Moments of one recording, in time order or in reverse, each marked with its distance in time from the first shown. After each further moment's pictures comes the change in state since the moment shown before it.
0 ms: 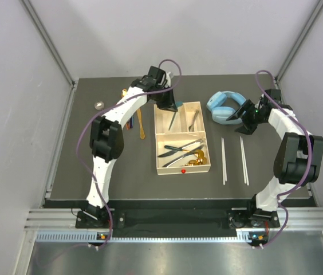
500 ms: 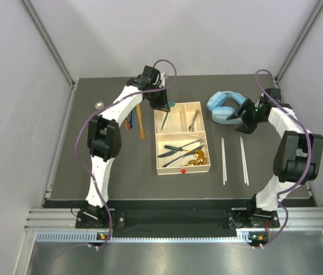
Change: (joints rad) left arm 0.070 0.001 -0.022 -0.063 -0.076 0.093; right arm 0.000 0.020 0.023 -0.006 -0.001 0.000
